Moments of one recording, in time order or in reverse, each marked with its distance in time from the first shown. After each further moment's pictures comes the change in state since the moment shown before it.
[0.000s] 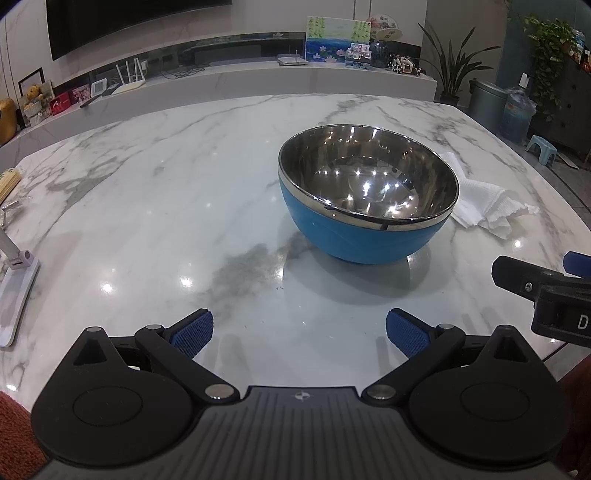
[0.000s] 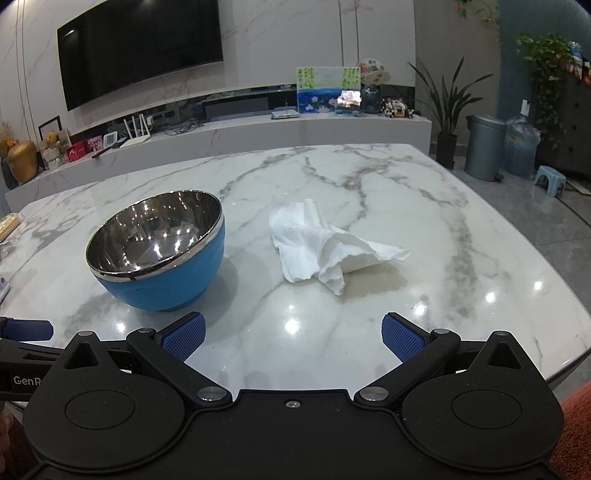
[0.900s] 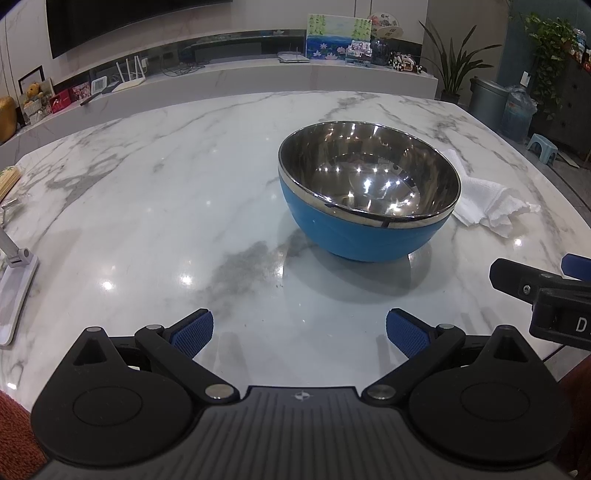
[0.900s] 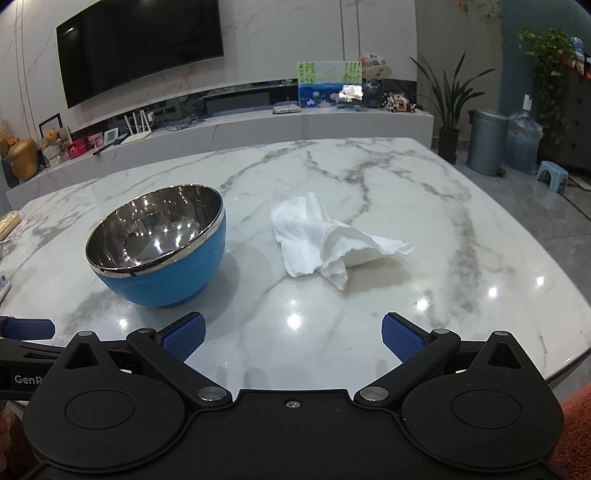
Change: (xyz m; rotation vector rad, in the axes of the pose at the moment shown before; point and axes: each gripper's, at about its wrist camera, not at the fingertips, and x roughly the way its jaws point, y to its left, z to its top) left arm 0.001 0.001 -0.003 0.001 0.006 -0.002; right arm 0.001 0.002 -0.001 0.002 0.014 0.006
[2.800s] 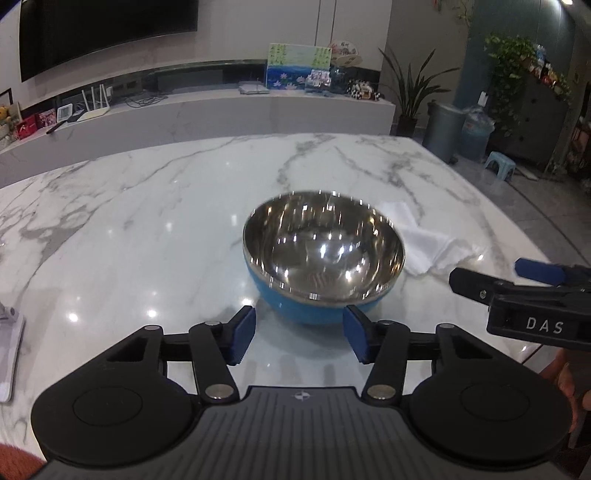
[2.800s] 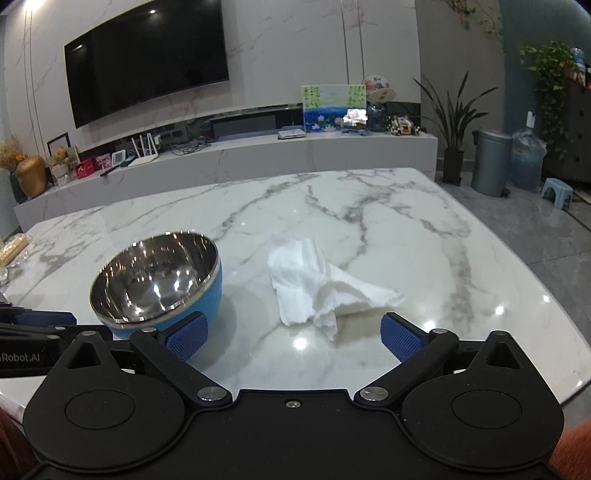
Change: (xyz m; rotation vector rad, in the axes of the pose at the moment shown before) left arm -0.027 0.003 0.042 0.030 -0.094 -0.164; right arm -0.006 -0.015 0.035 -0.003 -0.062 0.038
